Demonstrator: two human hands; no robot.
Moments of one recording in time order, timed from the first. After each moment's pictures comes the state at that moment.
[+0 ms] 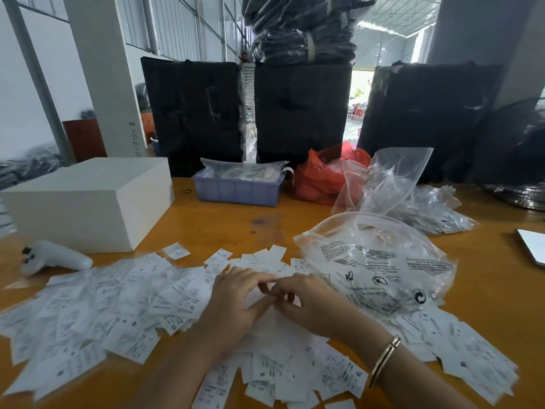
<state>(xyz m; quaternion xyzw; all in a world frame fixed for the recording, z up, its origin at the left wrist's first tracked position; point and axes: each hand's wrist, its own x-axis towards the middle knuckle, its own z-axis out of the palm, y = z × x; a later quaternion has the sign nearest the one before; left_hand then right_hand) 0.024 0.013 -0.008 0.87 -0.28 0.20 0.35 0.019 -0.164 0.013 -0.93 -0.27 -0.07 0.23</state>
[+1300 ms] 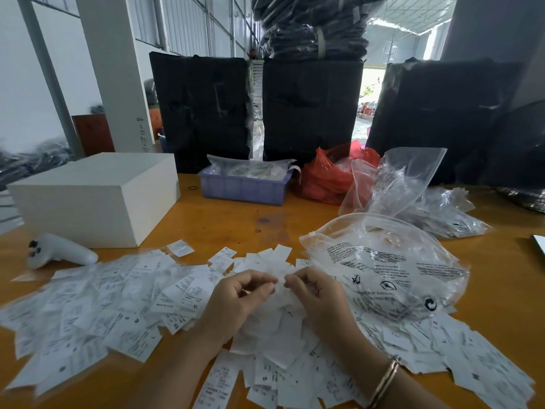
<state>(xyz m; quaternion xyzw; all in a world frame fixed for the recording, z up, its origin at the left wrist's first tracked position) 0.023 0.013 -0.003 0.76 -0.16 0.05 0.63 0.017 -0.154 -0.003 -0.83 -0.11 -0.19 0.52</state>
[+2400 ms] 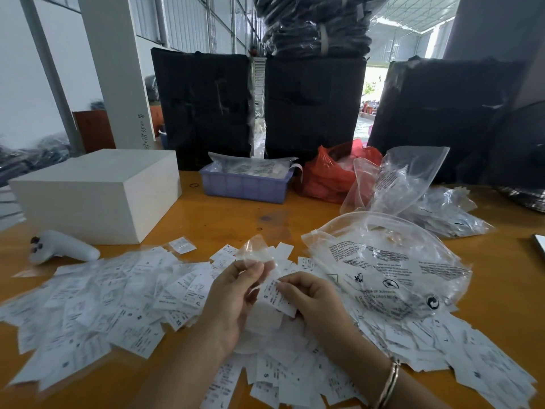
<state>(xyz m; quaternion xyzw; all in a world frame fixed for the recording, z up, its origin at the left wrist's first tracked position) 0.024 0.004 0.000 0.50 0.02 -0.05 0.87 0.006 -0.142 -0.002 -0.74 -0.08 -0.03 0.67</state>
